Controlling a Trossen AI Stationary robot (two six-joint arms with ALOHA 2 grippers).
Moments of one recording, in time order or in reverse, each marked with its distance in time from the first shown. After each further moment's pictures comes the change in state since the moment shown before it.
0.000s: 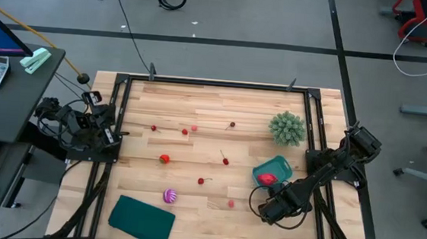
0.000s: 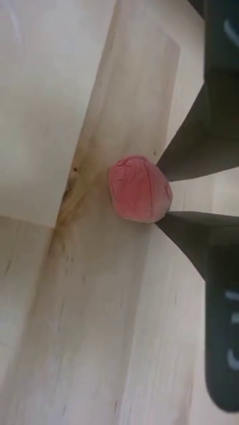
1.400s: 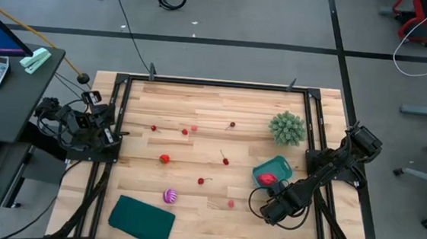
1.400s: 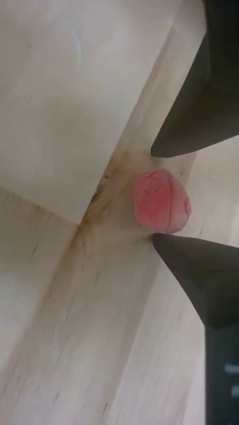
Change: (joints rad) left arm 0.000 0.000 0.000 0.007 0.001 0.000; right arm 0.000 -0.001 0.000 -0.040 0.101 -0.185
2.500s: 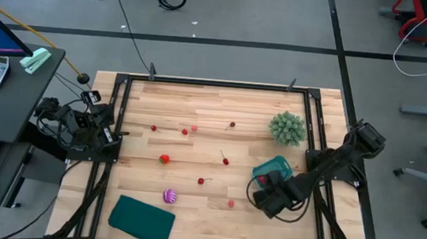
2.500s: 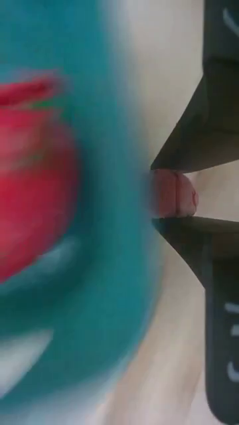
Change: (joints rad) left arm 0.000 0.000 0.001 0.013 0.003 0.000; right arm -0.028 -0.093 0.018 0.008 0.240 0.093
